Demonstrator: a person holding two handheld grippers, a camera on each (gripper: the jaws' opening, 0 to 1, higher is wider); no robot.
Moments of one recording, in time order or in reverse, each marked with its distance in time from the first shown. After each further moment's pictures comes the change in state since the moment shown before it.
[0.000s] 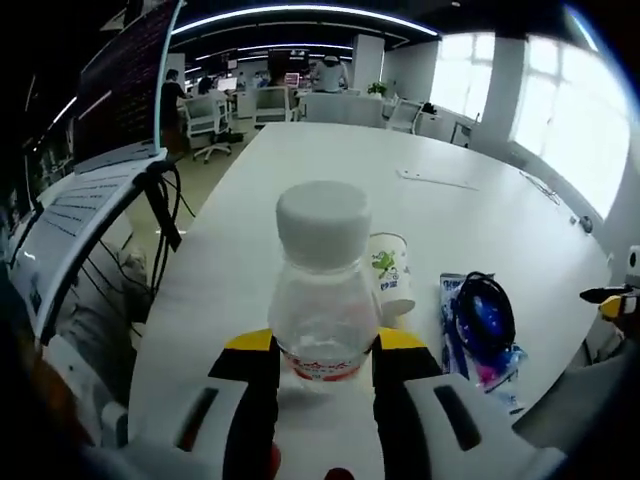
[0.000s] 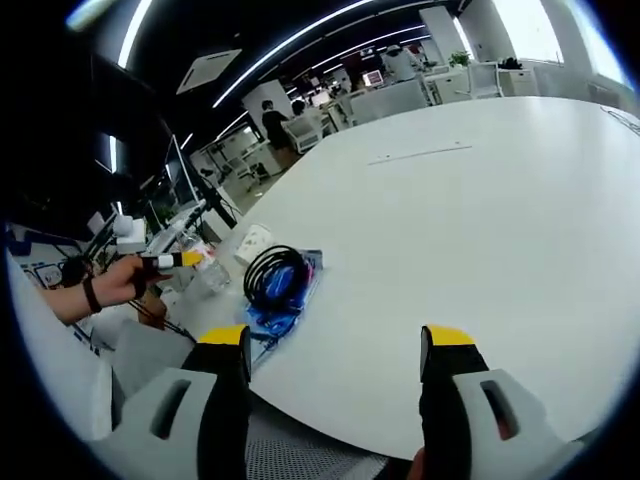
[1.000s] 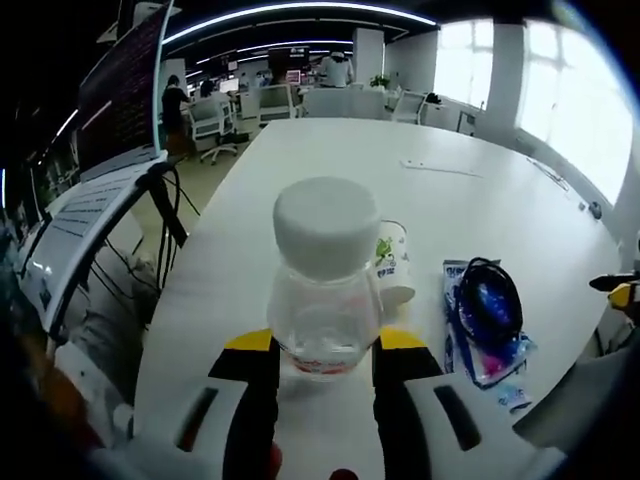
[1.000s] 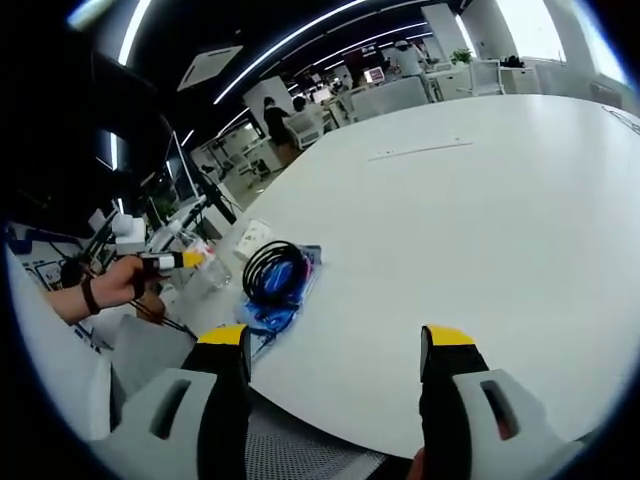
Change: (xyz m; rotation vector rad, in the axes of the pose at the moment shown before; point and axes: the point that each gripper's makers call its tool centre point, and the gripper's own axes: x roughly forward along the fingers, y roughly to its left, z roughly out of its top) left arm 0.004 0.000 -0.007 0.038 0.020 0.055; right arm 0.000 -0.002 -0.002 -0.003 0.015 0.004
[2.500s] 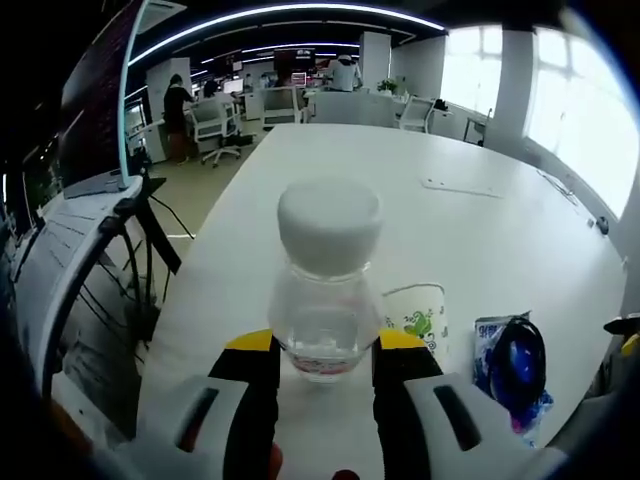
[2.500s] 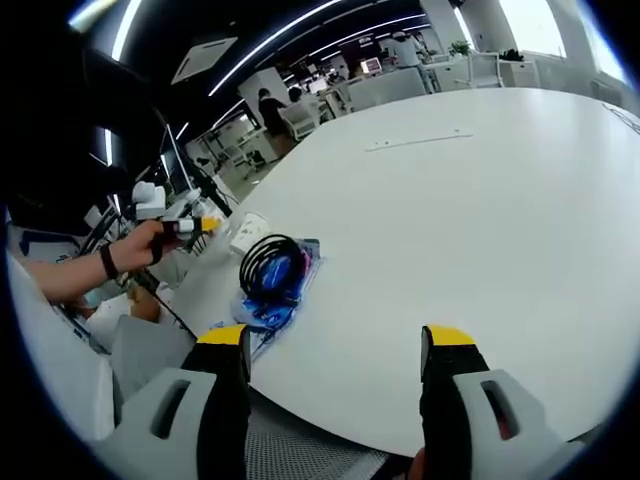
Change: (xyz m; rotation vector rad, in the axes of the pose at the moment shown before) left arm 0.056 0.008 0.059 -0.021 -0.016 0.005; right arm 0.008 0.001 -0.002 0.009 0.048 -0.019
